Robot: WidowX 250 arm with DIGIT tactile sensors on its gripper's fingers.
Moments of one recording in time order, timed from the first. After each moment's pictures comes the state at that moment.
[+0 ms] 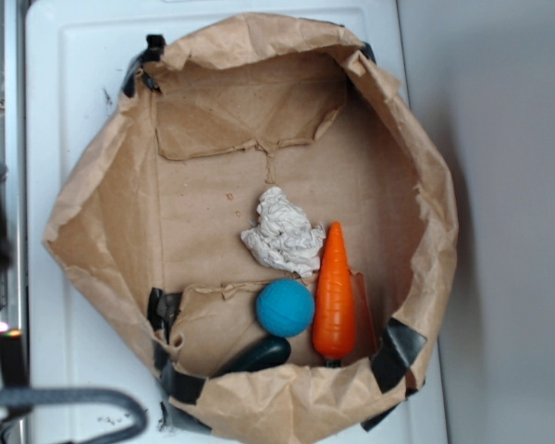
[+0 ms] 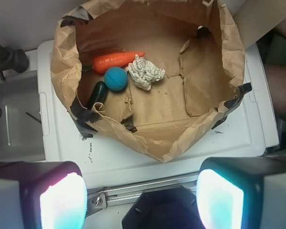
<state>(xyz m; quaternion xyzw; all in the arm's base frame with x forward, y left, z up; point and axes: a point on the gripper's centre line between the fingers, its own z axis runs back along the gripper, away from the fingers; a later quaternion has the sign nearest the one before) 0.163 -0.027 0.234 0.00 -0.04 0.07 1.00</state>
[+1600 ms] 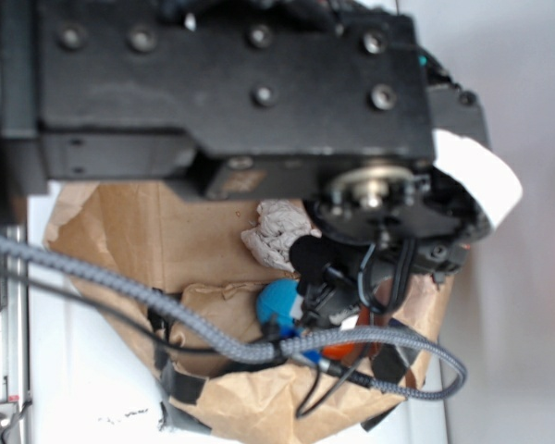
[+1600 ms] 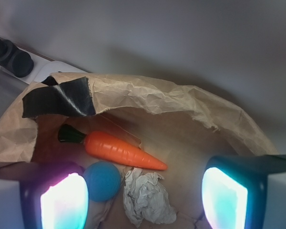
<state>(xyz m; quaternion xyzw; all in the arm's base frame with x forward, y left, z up) 0.309 -0.020 0.146 -0.03 -0.11 -0.23 0.97</state>
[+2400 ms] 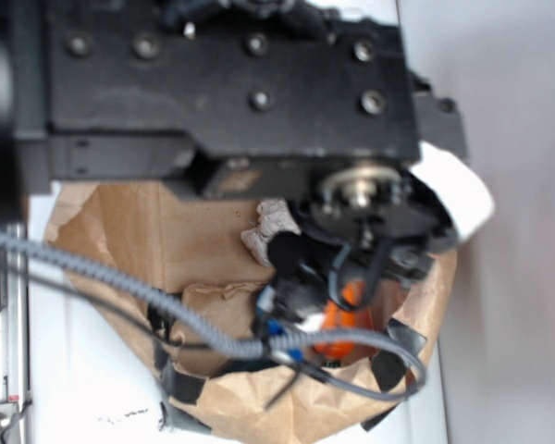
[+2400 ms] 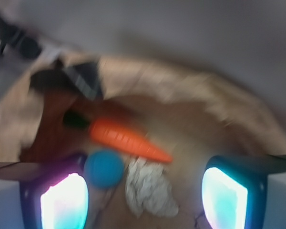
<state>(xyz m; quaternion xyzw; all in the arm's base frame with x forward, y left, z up) 0.295 -0.011 0.135 -0.03 -0.07 -0.29 0.95</state>
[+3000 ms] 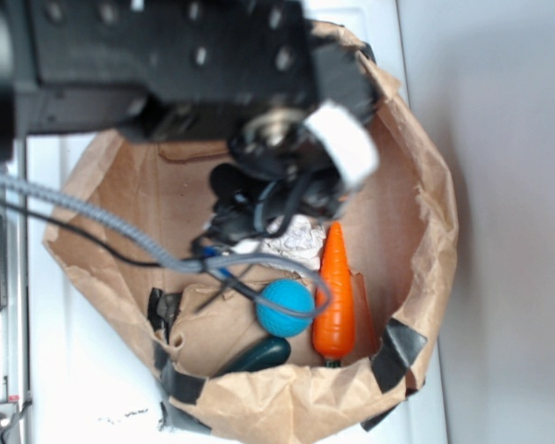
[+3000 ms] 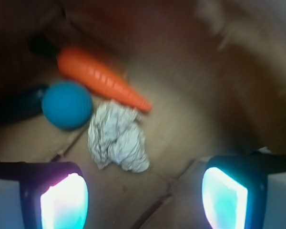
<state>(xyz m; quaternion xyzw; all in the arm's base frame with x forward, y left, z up) 0.272 0.025 0.094 0.02 -0.05 -0.34 0.94</state>
